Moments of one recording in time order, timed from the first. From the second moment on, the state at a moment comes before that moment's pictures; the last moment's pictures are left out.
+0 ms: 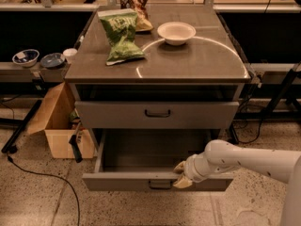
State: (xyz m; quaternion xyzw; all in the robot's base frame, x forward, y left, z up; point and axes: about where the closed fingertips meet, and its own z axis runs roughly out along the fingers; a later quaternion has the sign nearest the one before) arm 0.507 -0.124 0.408 -0.61 0.74 0.16 0.22
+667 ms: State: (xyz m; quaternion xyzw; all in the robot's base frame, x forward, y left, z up) arm 0.473 -0.121 0.414 -0.62 0.74 0.16 0.23
